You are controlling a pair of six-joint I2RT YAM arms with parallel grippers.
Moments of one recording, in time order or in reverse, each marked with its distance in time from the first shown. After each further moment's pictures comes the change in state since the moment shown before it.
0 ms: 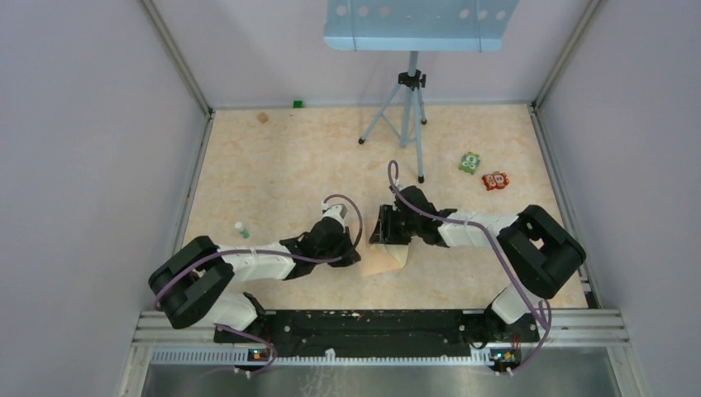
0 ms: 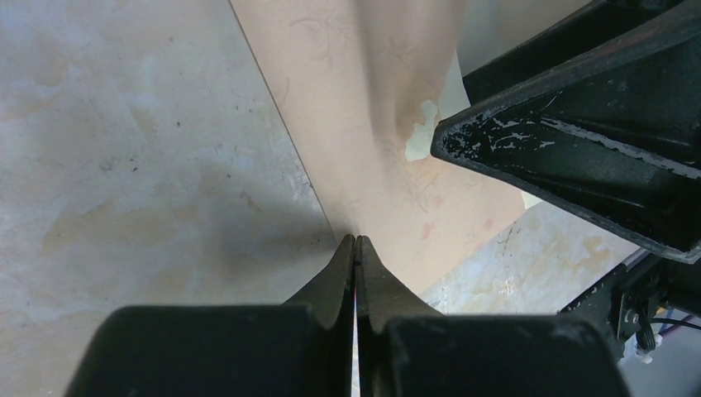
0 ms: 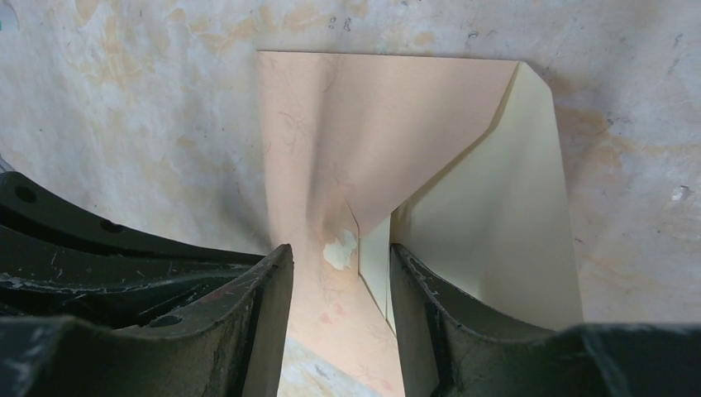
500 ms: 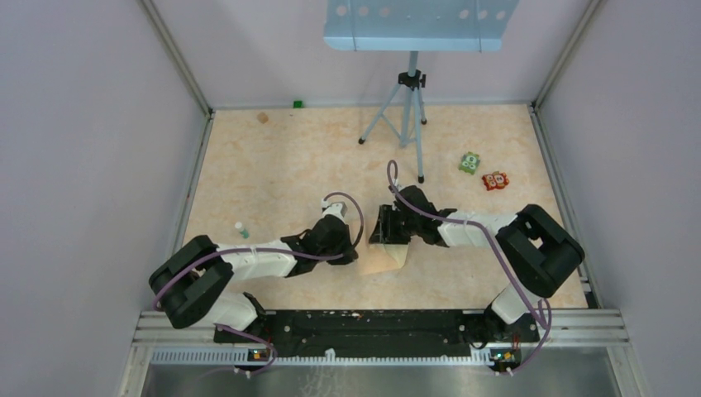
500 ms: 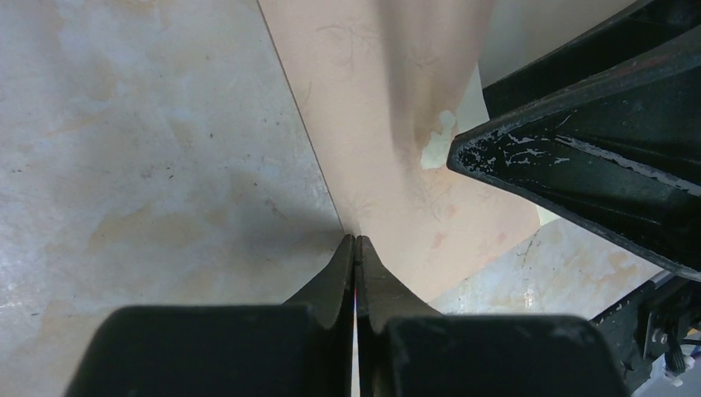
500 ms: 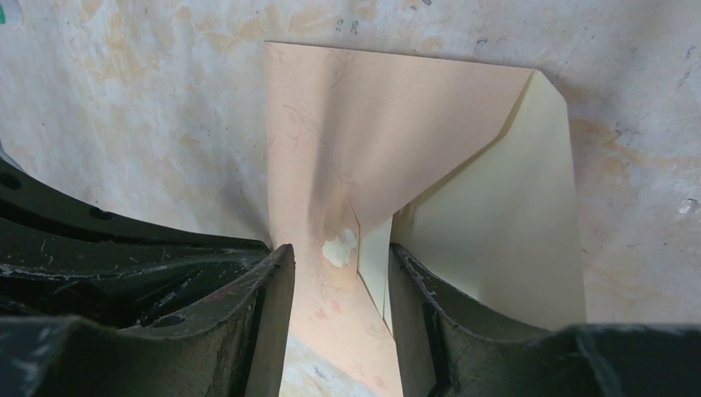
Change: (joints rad) left arm 0.000 0.000 0.037 -0.076 -0.053 0.025; right arm -0.004 0.006 0.000 0.009 -0.015 -0.017
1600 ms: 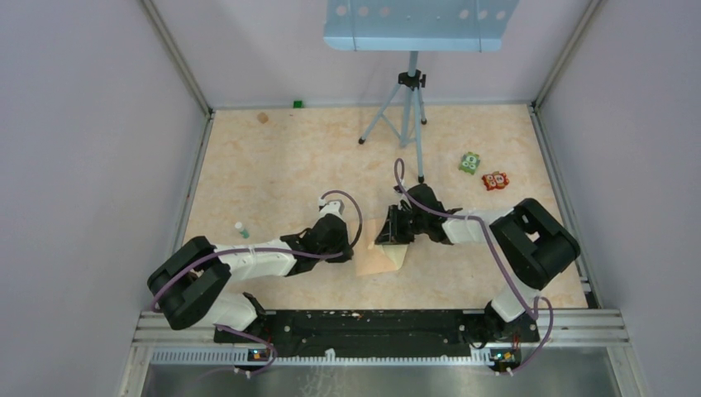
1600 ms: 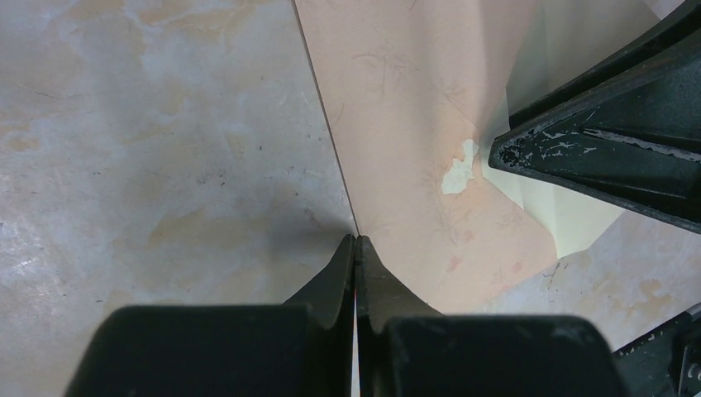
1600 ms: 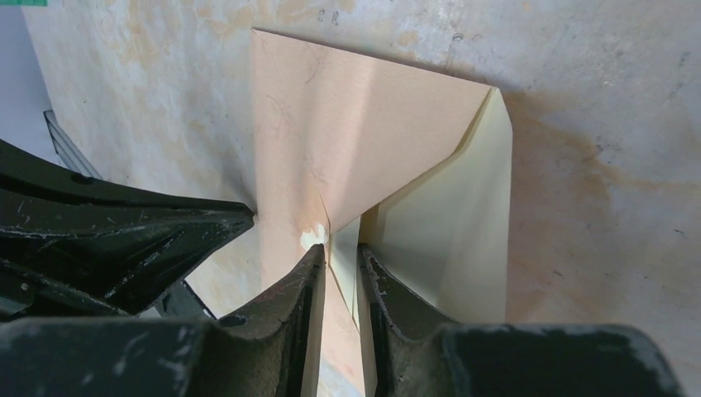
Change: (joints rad) left arm 0.000 -0.010 0.013 -0.048 -0.080 0.018; right arm -0.096 0.052 -0.047 0.110 -0.189 -0.012
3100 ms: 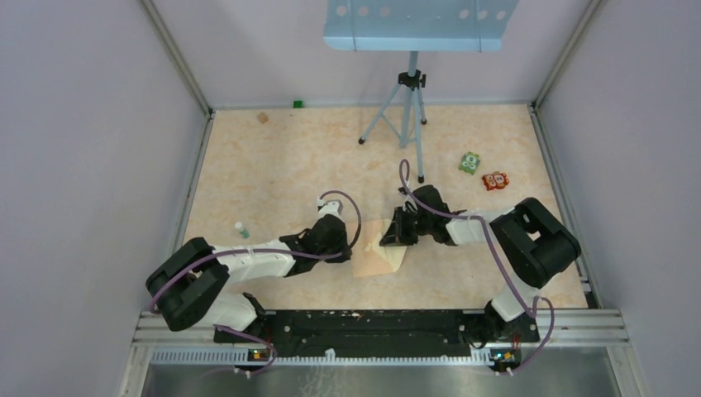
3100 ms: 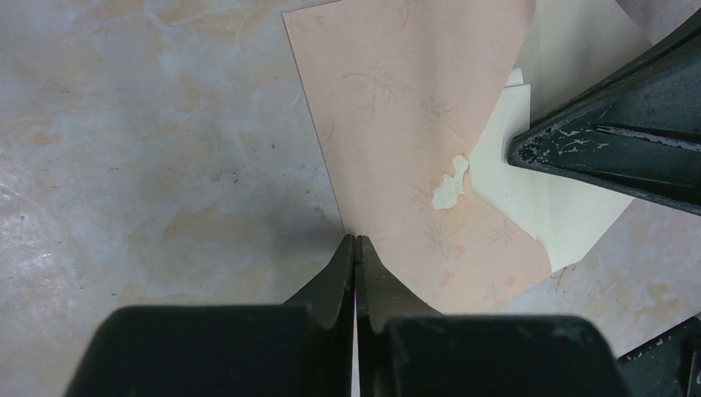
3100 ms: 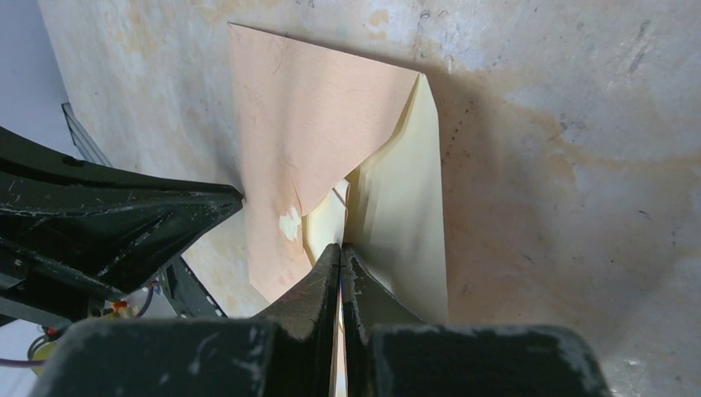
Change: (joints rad) left arm 0.000 -0.012 -0.006 -0.012 -0.017 0.003; right arm -0.044 0.002 -0.041 0.043 -0.067 0.003
